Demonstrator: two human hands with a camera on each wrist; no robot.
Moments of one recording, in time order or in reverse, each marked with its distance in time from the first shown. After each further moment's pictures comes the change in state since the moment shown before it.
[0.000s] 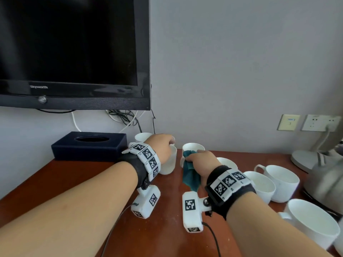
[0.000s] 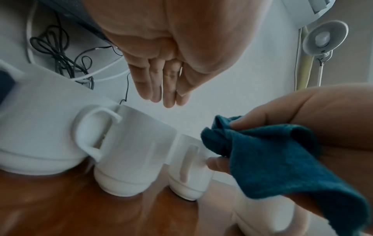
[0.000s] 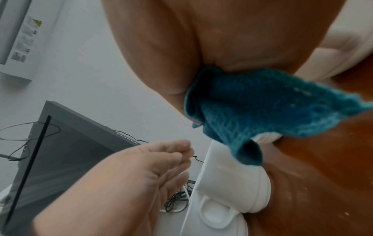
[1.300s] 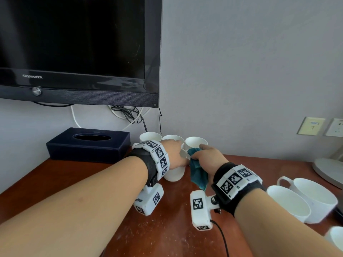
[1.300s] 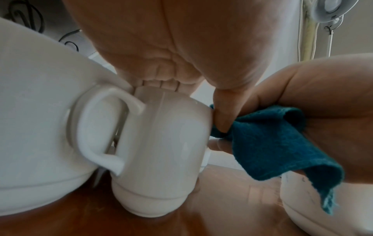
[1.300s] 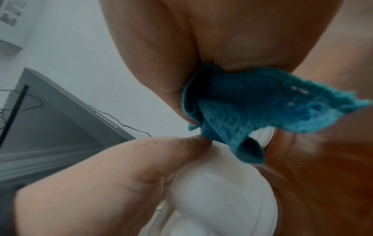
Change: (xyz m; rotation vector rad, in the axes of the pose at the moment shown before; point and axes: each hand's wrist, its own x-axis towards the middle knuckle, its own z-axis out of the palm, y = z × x) left_hand 0.057 -0.024 0.031 0.209 -0.256 0.055; right_hand 0.061 -0.009 0.018 0.037 -0.062 0.029
